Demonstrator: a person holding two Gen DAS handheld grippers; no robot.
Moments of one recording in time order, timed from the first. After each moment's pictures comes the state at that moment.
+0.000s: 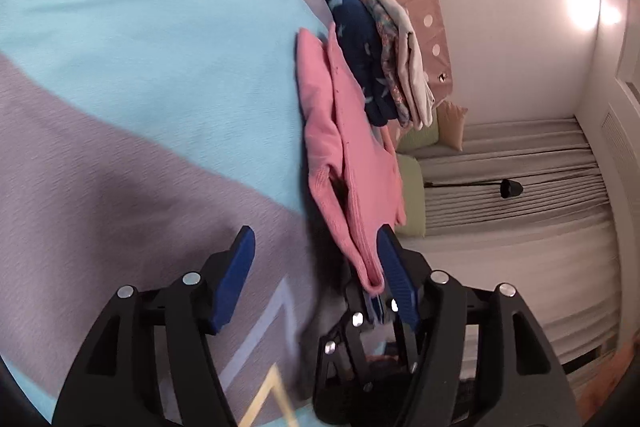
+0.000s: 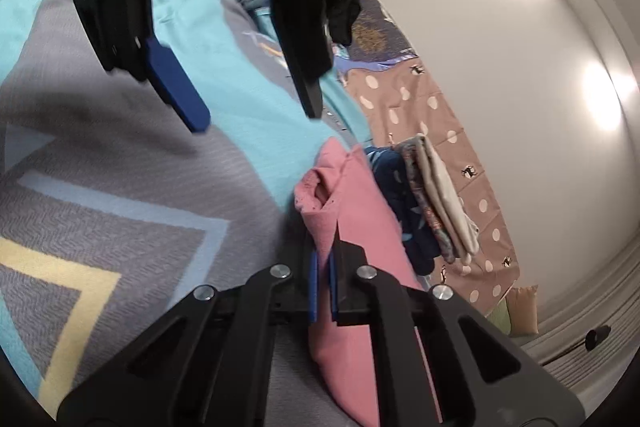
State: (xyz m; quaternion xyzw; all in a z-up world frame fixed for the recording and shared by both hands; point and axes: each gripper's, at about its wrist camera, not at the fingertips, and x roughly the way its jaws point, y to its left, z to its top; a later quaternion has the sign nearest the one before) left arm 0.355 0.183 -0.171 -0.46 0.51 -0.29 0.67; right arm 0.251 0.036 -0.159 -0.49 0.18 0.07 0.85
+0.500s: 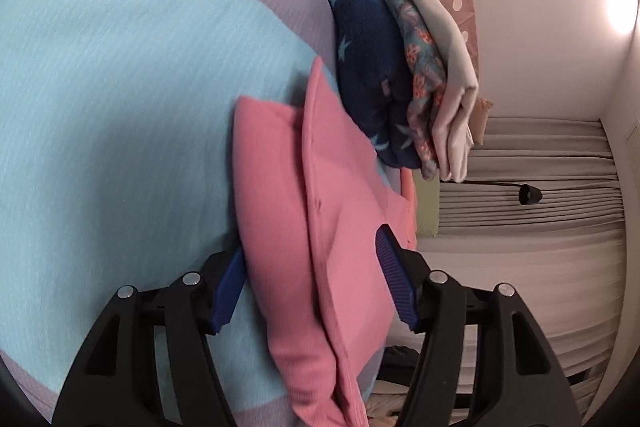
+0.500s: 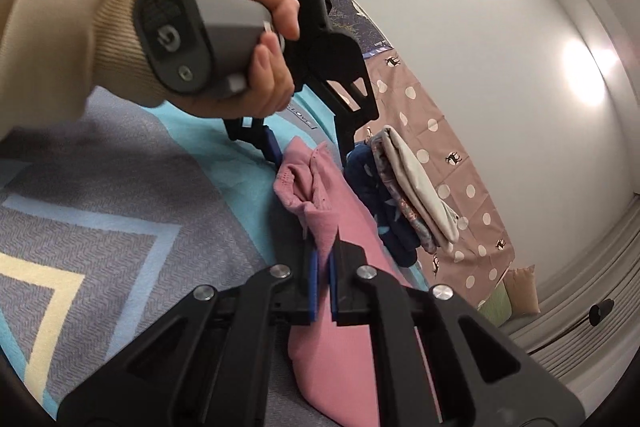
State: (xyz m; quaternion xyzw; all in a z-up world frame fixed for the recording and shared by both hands) left arm 0.496 0.126 -0.178 -0.43 0.56 -0.28 0.65; right arm 0.259 0.023 -0.140 -0.46 0.18 0.05 0.87
